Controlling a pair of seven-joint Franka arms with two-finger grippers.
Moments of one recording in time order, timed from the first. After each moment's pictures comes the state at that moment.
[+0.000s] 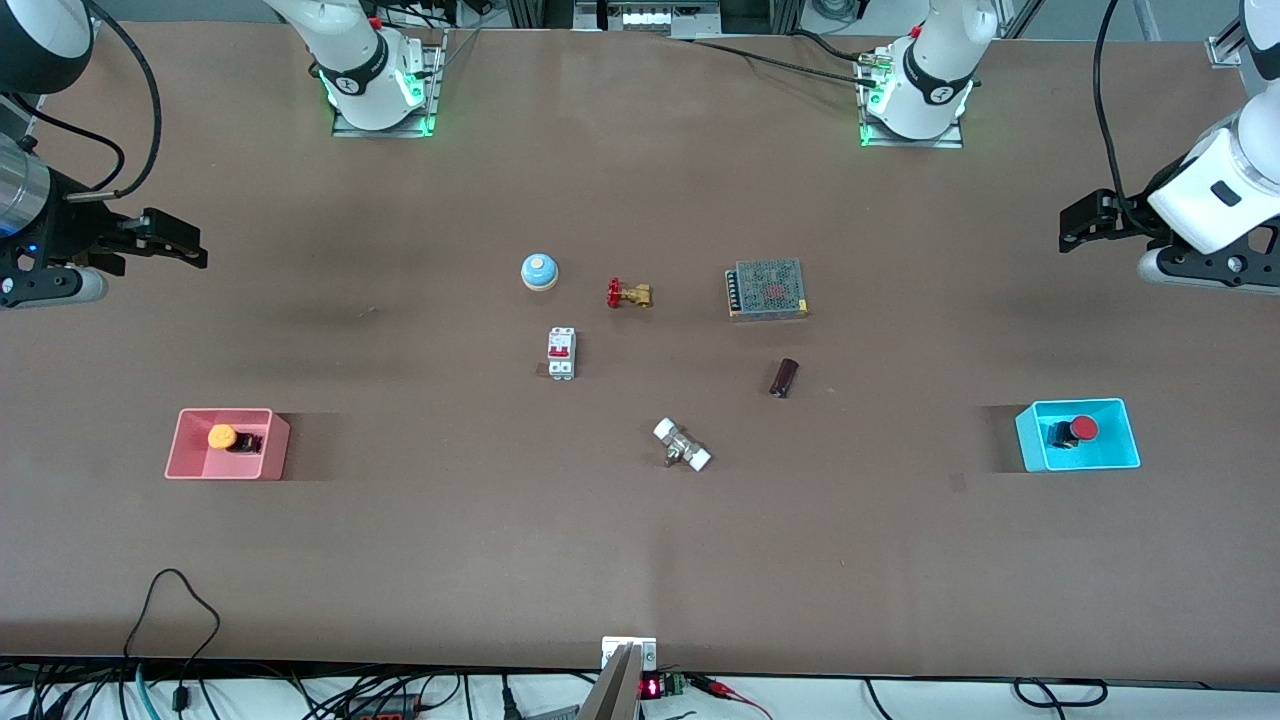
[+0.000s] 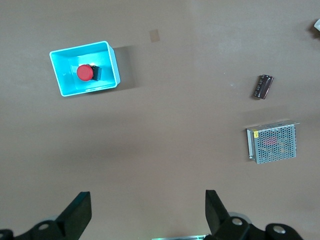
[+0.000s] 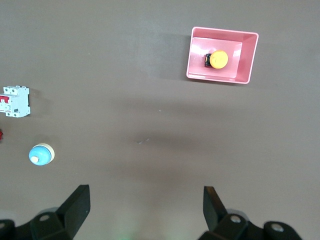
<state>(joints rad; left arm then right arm) 0.03 0.00 -0.06 -1.67 0.03 1.55 0.08 -0.01 0.07 0.00 -1.61 0.01 1.58 -0.10</state>
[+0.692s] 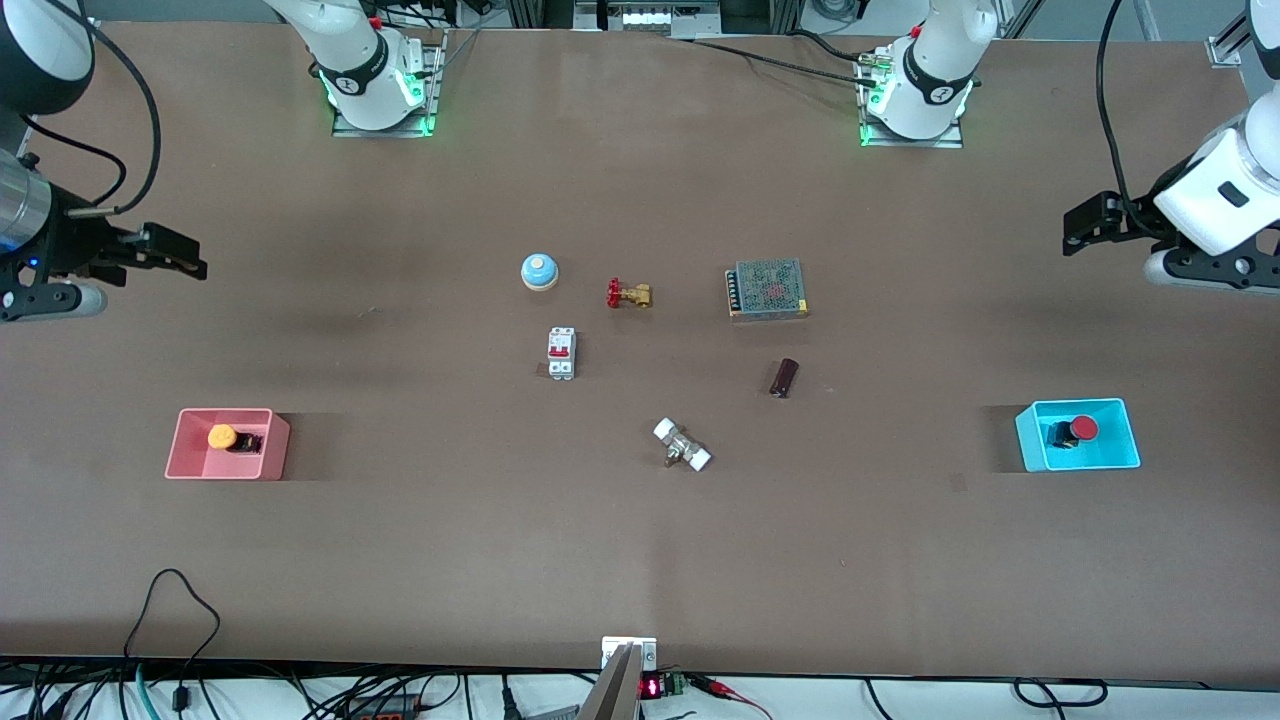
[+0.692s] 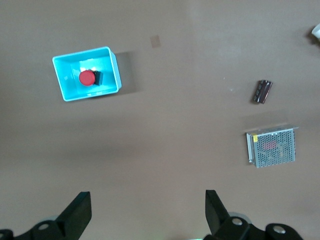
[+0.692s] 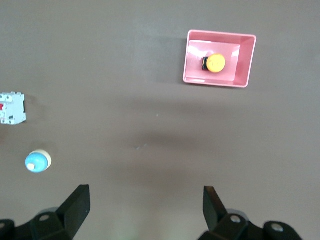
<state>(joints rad) 0.03 0.03 -0.05 -1.61 0.03 1.55 0.08 -0.02 0.11 0.00 -1.61 0.01 1.62 -0.10</state>
